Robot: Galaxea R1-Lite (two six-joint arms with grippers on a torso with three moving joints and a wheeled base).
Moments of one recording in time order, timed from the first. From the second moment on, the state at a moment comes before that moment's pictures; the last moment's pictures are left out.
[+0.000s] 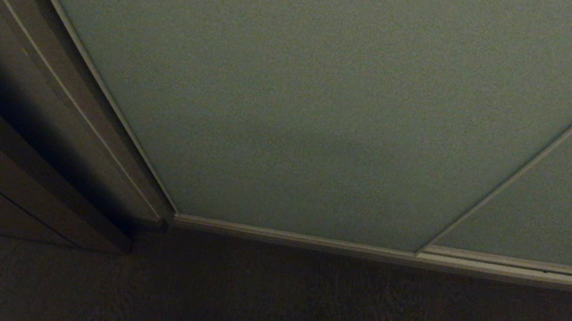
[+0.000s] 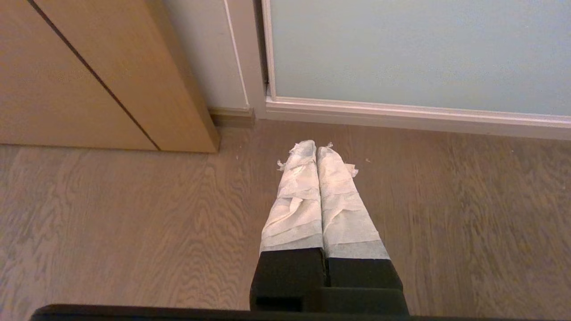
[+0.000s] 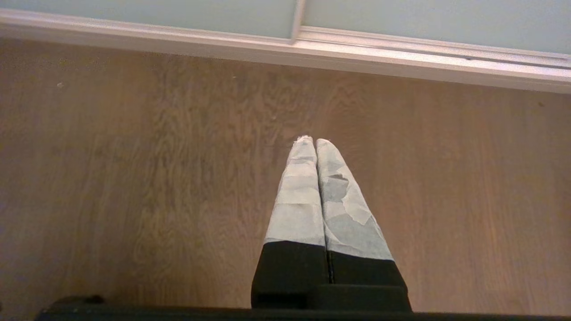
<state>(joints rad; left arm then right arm) -0.01 0.00 0.00 0.00 0.00 -0.01 -0.08 0.28 0.00 -0.08 0.01 -0.07</state>
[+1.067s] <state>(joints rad) -0.01 0.00 0.00 0.00 0.00 -0.01 0.00 0.00 0.00 0.01 0.01 -0.06</state>
